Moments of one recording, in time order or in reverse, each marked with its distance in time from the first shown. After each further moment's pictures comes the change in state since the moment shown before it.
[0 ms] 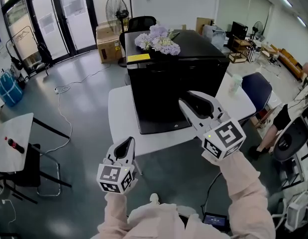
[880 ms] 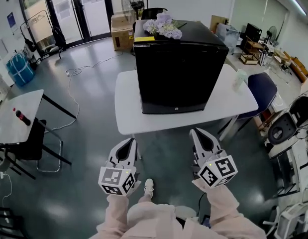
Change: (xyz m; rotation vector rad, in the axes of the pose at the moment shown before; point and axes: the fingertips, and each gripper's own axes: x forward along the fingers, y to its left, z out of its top) left arm -0.101 -0.086 -0.028 -0.089 -0.022 0.122; right arm -0.162 0.076 -0.085 0.410 0.033 -0.110
